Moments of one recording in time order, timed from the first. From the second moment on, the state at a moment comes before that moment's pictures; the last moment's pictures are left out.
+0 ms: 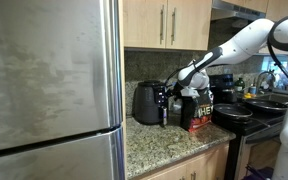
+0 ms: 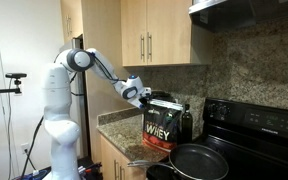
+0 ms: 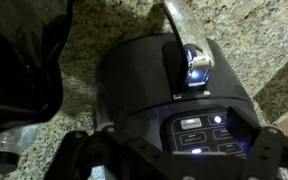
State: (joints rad) arm 0.20 -0.01 0.03 -2.31 0.36 2.90 -0.21
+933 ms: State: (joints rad) arm 0.20 0.01 0.01 -2.31 0.32 2.90 -0.13
